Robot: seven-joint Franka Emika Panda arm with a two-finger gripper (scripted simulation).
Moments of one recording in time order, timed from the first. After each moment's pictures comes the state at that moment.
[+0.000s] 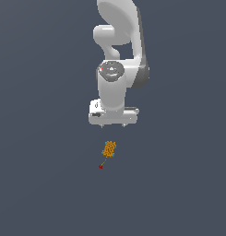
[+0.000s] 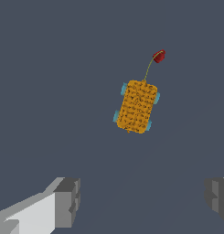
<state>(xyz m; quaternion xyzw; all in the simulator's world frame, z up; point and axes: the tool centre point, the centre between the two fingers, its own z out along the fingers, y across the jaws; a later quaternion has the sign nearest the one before) -0.016 0.003 0.150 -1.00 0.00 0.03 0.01</state>
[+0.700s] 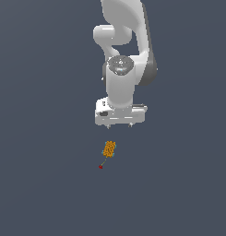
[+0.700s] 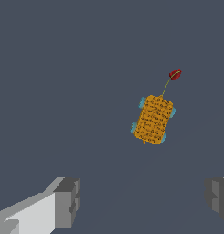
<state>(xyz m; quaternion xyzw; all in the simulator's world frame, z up) -0.003 0.031 0.166 -1.00 -0.03 0.00 0.02</state>
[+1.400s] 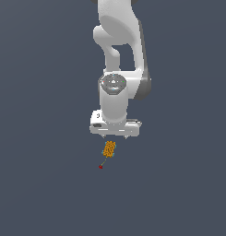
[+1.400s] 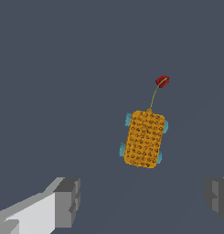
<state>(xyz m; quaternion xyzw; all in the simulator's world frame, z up) 0.029 0.010 0.129 -1.00 0.04 0.00 0.01</state>
